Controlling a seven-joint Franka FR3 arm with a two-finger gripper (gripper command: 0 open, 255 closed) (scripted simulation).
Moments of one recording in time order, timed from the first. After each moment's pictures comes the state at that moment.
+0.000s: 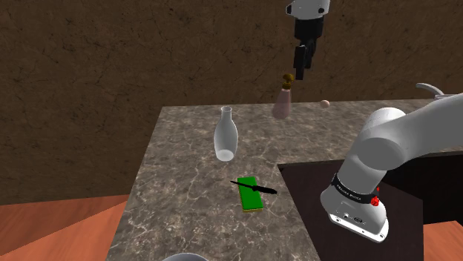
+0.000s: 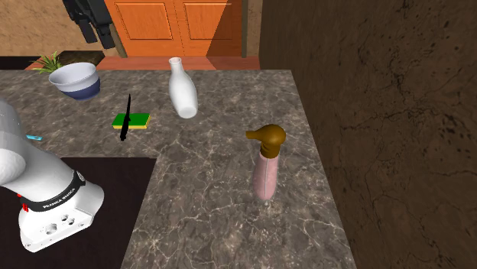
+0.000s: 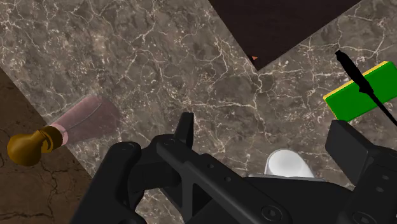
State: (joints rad) arm 0.00 -0.81 0.06 -2.33 -0.11 1.43 -0.12
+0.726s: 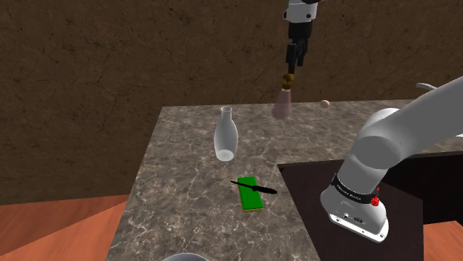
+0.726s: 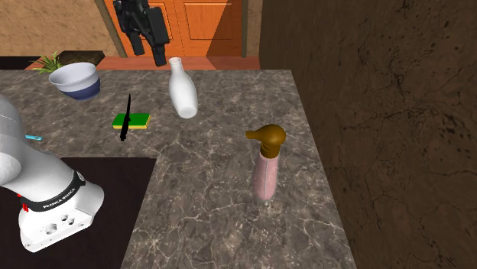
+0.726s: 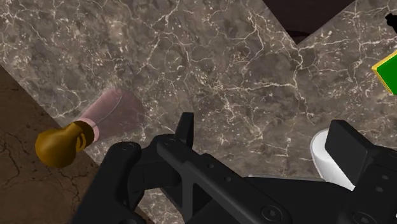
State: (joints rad) arm -0.06 -0.59 -0.12 -2.24 -0.17 1.58 -0.24
